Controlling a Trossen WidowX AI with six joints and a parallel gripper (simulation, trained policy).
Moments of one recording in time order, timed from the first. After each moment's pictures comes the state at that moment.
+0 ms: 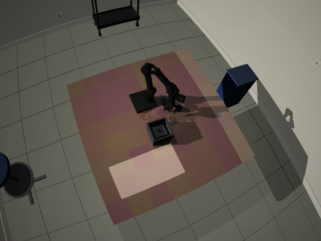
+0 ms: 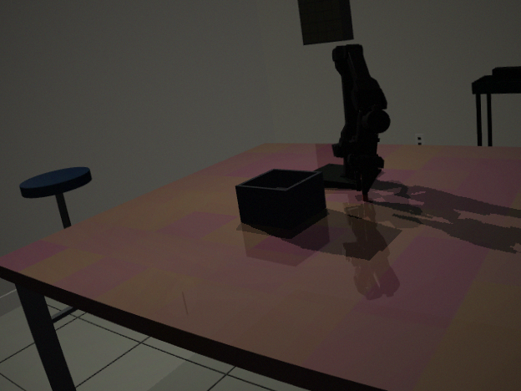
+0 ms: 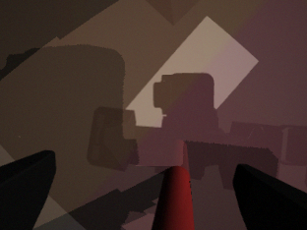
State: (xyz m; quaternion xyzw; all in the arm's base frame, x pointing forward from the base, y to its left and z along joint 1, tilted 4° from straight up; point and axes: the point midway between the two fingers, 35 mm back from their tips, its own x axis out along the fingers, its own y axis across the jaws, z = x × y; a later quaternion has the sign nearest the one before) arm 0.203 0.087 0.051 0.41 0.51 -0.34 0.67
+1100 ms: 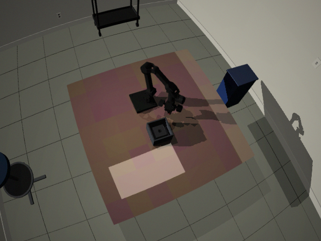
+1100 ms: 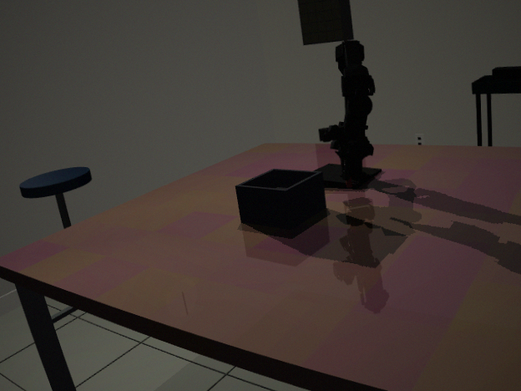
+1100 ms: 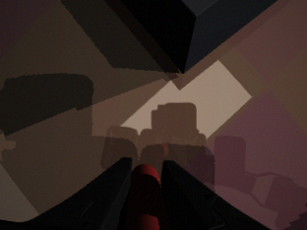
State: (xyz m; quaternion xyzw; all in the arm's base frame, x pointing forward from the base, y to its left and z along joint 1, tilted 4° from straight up) arm 0.228 0.053 0.090 0.35 0.51 -0.32 0.72
